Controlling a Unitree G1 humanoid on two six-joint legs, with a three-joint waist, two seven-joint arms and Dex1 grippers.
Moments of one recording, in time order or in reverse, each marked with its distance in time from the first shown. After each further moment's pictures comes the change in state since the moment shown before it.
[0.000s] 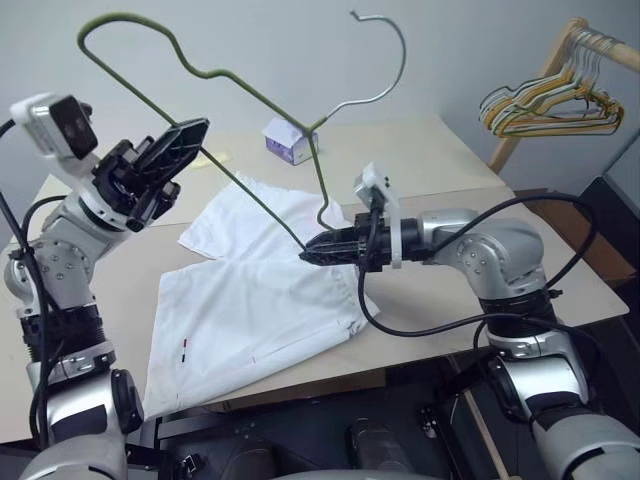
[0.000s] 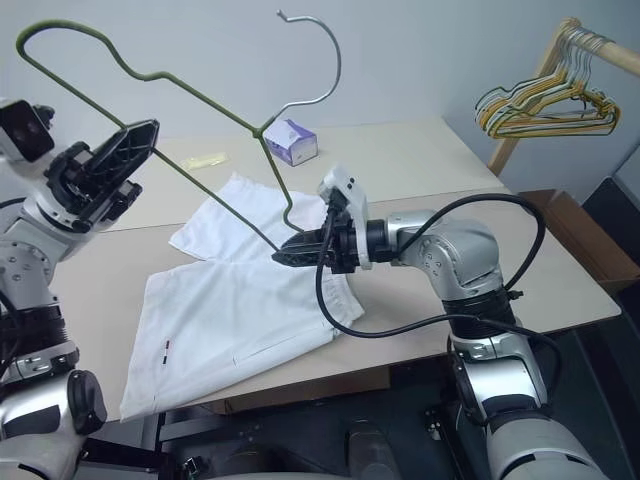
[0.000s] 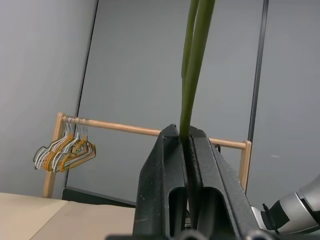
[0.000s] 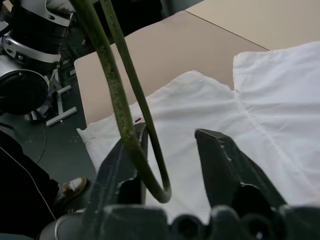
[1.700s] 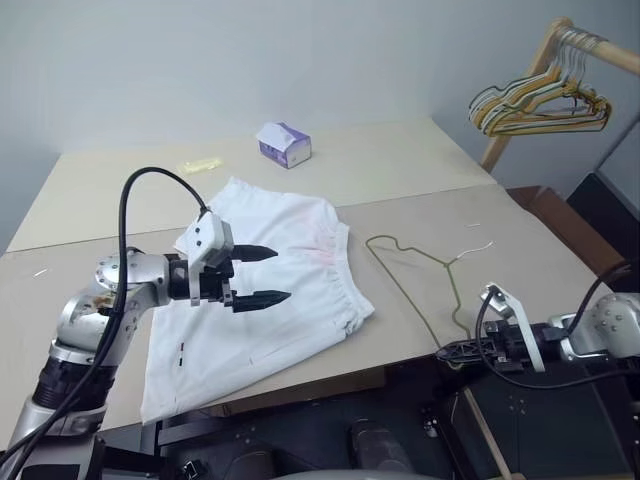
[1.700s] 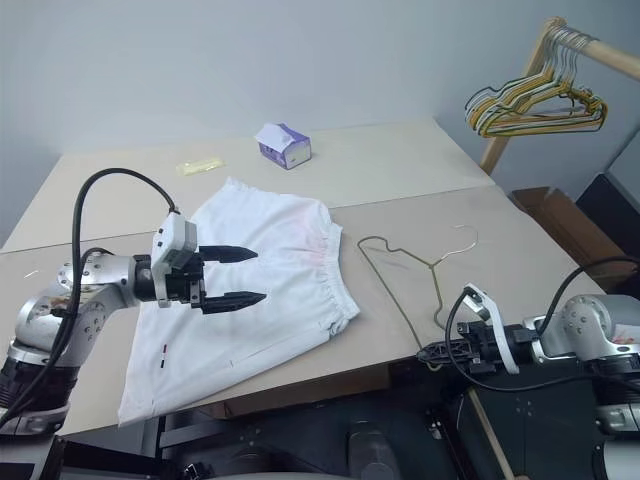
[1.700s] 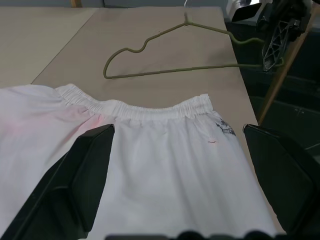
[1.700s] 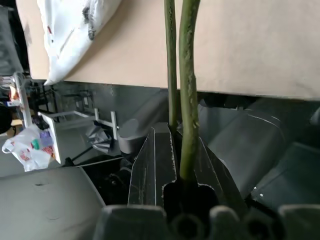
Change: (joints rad) left arm 0.299 0.152 -0.431 -0.300 0.588 -0.209 0.051; right arm 0.417 -0.552 -0.077 0.262 0.316 0.507 -0.012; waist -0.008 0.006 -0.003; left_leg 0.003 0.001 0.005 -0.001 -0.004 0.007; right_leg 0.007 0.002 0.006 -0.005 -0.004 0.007
